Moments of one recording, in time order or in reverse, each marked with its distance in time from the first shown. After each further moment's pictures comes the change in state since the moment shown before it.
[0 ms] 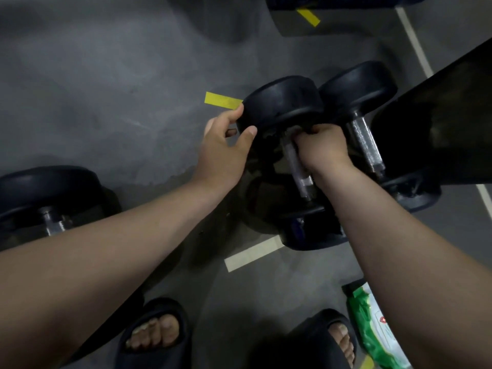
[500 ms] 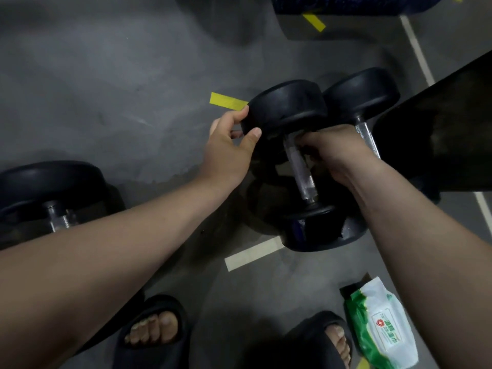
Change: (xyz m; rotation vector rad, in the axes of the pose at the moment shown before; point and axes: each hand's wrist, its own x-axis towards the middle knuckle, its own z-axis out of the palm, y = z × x) left_hand 0.001 0.001 0.001 -0.047 0.007 -0.029; right_hand 0.004 -0.007 -0.021 0.175 -0.159 0.051
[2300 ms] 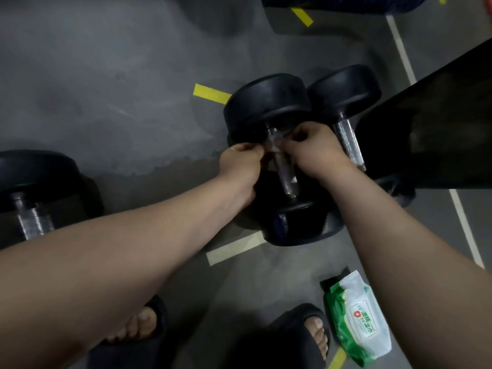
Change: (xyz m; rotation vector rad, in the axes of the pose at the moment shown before) left_hand -0.021 0.011 0.064 -0.513 0.010 -0.715; right_hand -0.009 0.005 -0.005 -0.488 -0.009 -0.235
